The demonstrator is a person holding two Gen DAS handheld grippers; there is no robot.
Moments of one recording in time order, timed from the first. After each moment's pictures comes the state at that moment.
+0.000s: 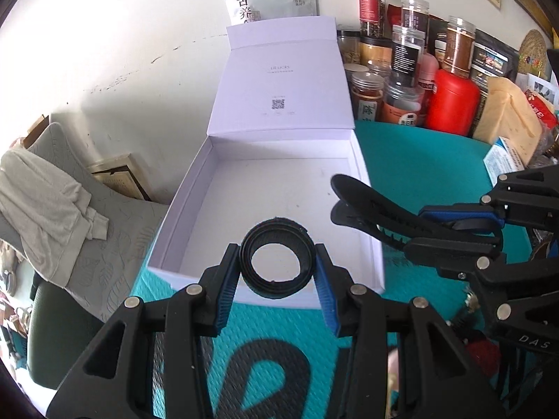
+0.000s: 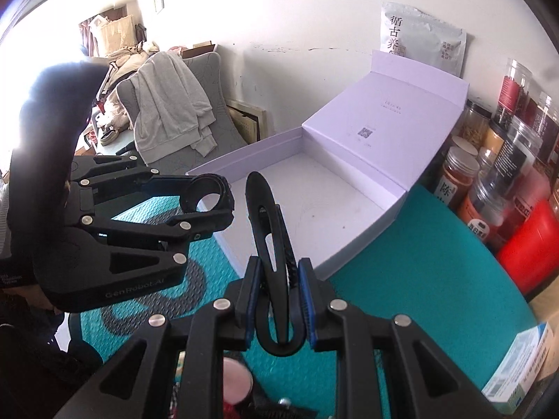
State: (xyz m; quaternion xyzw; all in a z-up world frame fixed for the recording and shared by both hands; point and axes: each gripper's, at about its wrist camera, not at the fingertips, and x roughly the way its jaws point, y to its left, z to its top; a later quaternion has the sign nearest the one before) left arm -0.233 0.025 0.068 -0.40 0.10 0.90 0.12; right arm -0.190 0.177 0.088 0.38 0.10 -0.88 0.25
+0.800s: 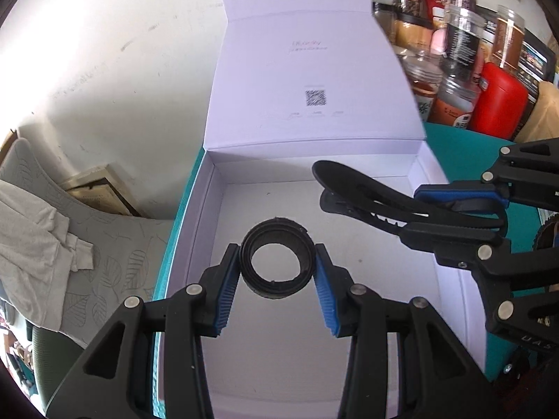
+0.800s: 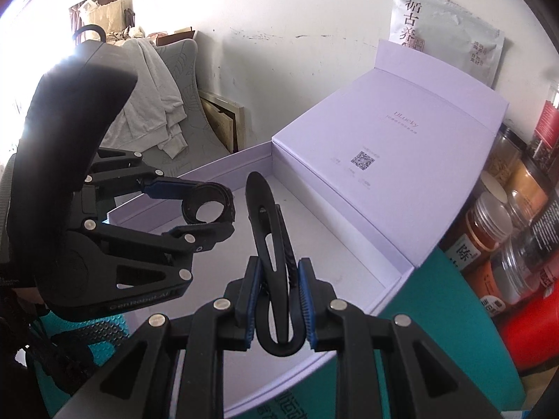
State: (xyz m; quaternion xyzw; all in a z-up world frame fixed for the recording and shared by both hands) left arm -0.396 0.006 0.016 -0.43 0.12 0.88 0.14; right arm -0.316 0.148 0.056 0.40 0.13 -0.88 0.22
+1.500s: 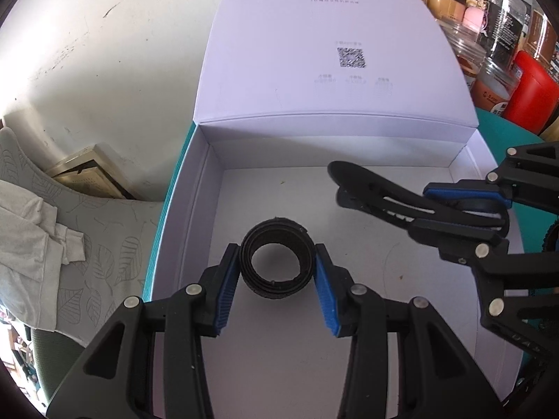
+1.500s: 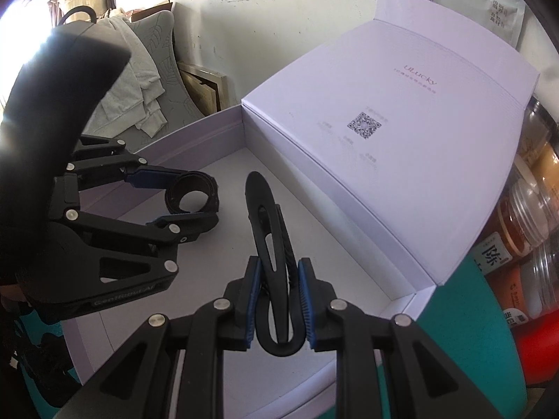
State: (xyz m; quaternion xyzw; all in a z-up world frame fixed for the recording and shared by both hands) left arm -0.454 0.017 -0.034 -0.48 0.13 0.86 0.13; right arm -0.367 0.149 0.016 0.46 0.13 -0.86 0.20
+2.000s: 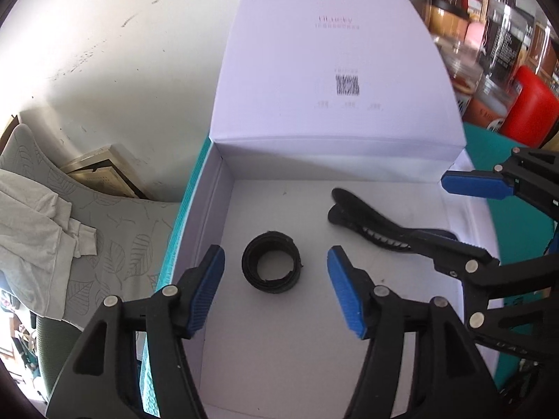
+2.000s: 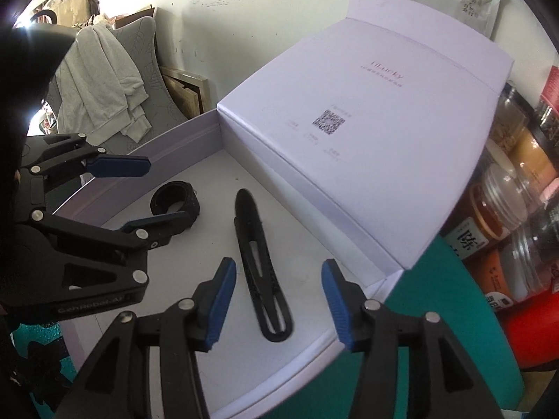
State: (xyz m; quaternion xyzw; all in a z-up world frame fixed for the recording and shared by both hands) left arm -0.441 0.010 -0.010 -0.47 0.12 0.87 0.11; right arm -0.362 0.168 0.034 0.45 0.12 -0.87 0.17
